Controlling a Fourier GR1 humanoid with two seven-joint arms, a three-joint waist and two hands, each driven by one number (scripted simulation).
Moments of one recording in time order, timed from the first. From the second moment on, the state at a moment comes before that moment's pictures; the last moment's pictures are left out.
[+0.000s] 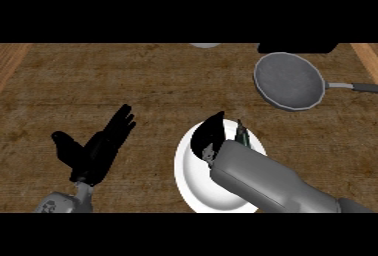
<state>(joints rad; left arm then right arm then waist) -0.11 0.30 -0.31 -1.53 0.44 0.13 0.14 -0.86 -0.16 0.98 -1.11 0.64 0.89 0.82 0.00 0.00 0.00</state>
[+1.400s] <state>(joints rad) -0.08 0.23 -0.24 -1.55 0.36 0.07 0.19 -0.78 -0.29 0.98 -1.11 1.08 0.62 0.39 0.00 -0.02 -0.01</state>
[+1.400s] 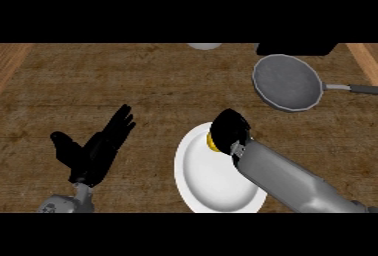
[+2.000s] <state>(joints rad) -0.01 0.24 -0.20 -1.56 0.36 0.09 0.16 -0.42 -0.47 0.71 -1.69 0.85 0.12 0.19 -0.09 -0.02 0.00</state>
